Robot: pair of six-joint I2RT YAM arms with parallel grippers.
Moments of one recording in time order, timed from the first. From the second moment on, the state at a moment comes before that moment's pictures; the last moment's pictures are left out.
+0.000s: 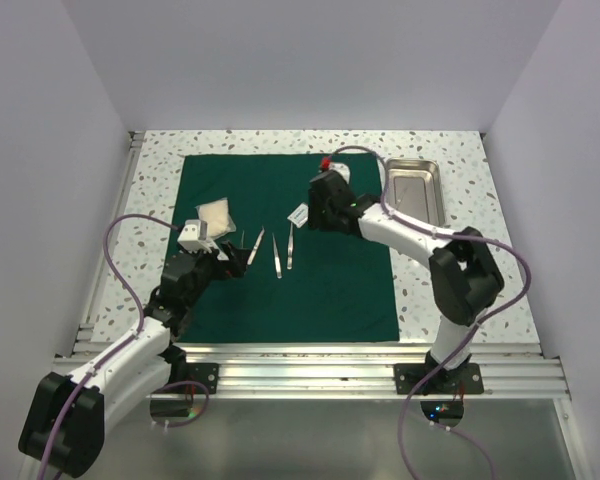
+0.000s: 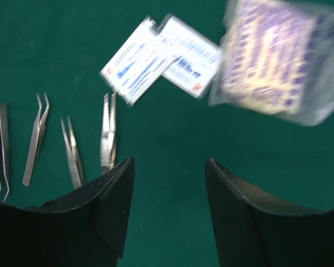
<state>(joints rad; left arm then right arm) -0.36 0.84 0.21 0.37 -0.02 -0.43 0.61 1.78 1.33 -0.39 0.26 0.53</state>
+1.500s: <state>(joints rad) -0.36 0.83 0.21 0.36 -0.03 -0.43 0.83 2.14 1.52 -0.37 0.45 0.70</state>
